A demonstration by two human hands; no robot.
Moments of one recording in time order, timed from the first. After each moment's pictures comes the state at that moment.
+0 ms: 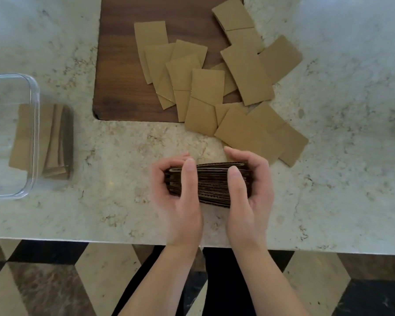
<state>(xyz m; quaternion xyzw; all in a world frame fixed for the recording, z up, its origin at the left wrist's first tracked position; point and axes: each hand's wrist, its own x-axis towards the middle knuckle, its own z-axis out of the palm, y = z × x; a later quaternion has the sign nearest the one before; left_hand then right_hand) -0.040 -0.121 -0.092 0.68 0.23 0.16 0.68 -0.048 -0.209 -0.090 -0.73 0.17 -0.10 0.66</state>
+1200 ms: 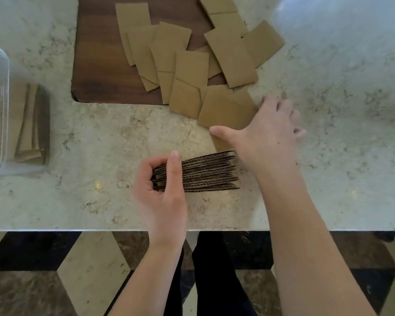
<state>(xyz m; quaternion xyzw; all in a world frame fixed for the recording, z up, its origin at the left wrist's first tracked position) -0.070 -0.117 -0.101 0.73 0.25 0.14 0.62 0.028 -0.257 -0.067 -0.95 0.23 0.13 0.15</state>
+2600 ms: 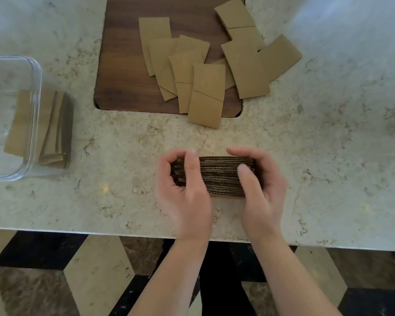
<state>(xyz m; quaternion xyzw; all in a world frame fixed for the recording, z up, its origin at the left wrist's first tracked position) -0.048 -0.136 -0.100 0.70 0.26 0.20 0.64 -0.051 -0.233 -0.099 -0.73 0.08 -0.07 0.67</state>
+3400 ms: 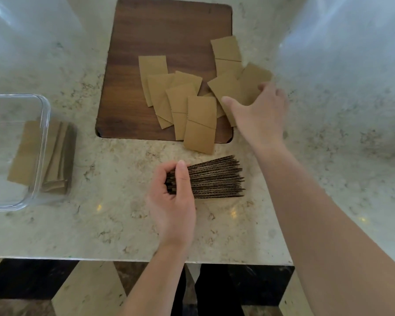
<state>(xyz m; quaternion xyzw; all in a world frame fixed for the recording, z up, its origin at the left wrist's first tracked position) -0.025 -0.113 -0.105 0.76 0.19 0.17 0.60 0.121 -0.255 -0.076 -0.91 0.23 0.01 0.34</state>
